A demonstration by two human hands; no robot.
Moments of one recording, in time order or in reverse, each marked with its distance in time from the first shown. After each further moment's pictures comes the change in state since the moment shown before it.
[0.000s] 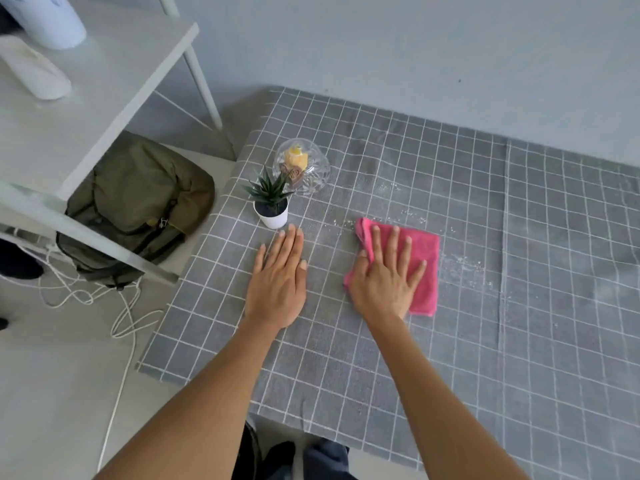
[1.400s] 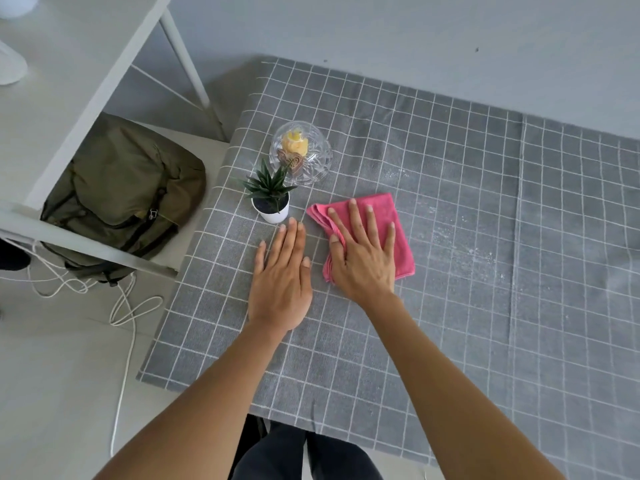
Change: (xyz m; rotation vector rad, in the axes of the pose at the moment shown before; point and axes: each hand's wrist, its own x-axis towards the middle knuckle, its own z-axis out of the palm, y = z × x) left_hand 0.000 0.004 -0.004 0.005 -0.038 -0.042; right_hand 0.020 -0.030 0.006 -0.077 -0.064 -0.336
